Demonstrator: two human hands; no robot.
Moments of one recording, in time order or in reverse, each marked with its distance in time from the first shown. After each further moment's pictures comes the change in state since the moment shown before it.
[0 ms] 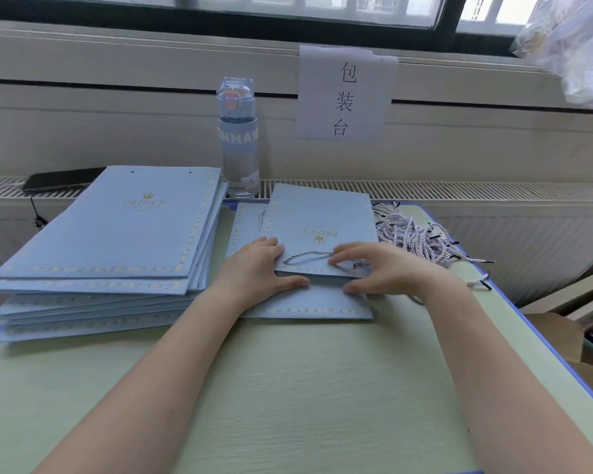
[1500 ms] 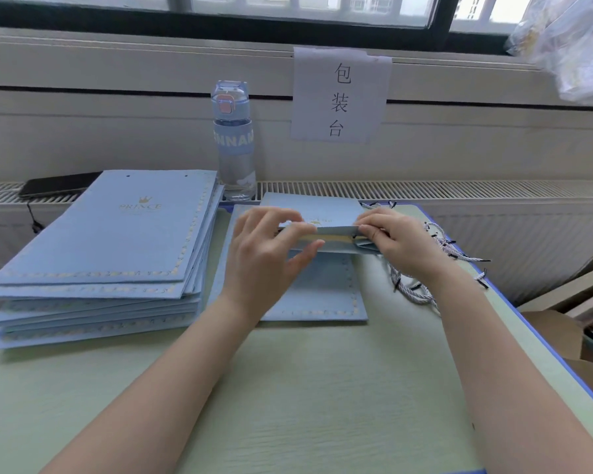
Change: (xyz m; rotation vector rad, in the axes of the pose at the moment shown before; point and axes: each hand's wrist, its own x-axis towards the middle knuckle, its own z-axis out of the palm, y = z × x) left_hand -0.007 0.041 -0.012 0.010 0.895 0.379; right_hand 0.000 0.007 -0.014 0.076 0.535 -0.158
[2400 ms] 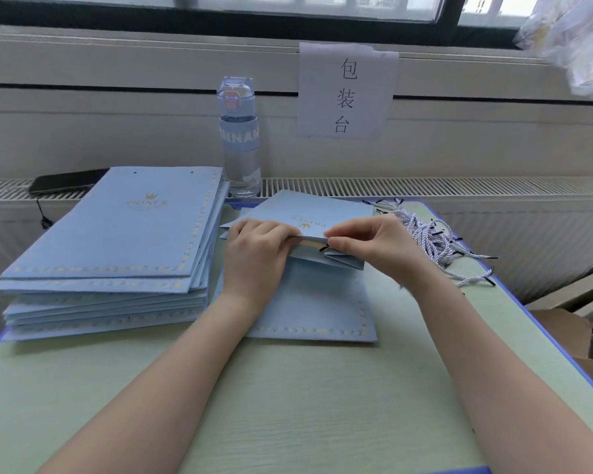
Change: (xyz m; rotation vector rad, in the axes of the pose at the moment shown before) left_hand -0.011 -0.013 0.001 0.052 -0.271 -0.291; right_hand -0.006 -0.033 0.020 0.582 -0.061 0.168
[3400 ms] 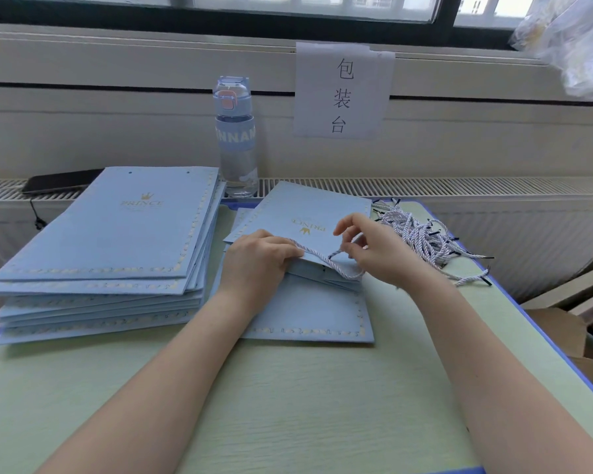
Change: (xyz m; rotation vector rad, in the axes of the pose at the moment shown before) left_hand -0.003 -0.008 0.008 0.038 -0.090 0.172; right_hand 0.006 0.019 -0.007 -0.390 -0.067 0.024
